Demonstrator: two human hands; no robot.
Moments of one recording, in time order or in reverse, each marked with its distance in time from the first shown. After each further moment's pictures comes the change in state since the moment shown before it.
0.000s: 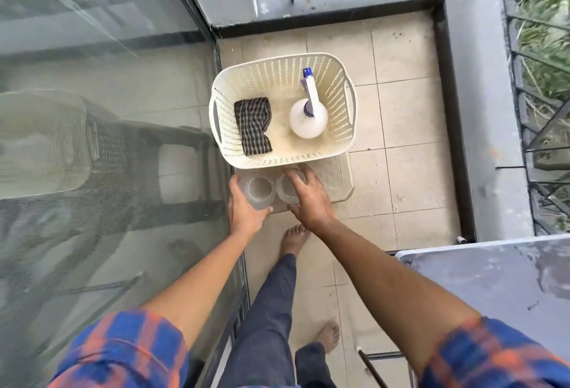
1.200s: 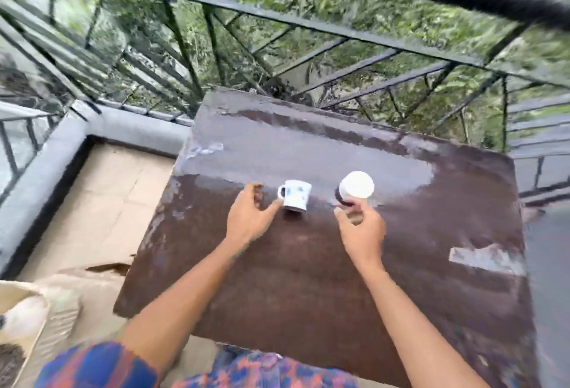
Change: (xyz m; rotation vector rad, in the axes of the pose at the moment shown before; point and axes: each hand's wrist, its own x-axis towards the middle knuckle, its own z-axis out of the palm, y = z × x) left_hand -0.435 0.231 0.276 0.548 -0.890 1.010; right_hand -0.573 0.214 -0.085 0.790 1.568 1.132
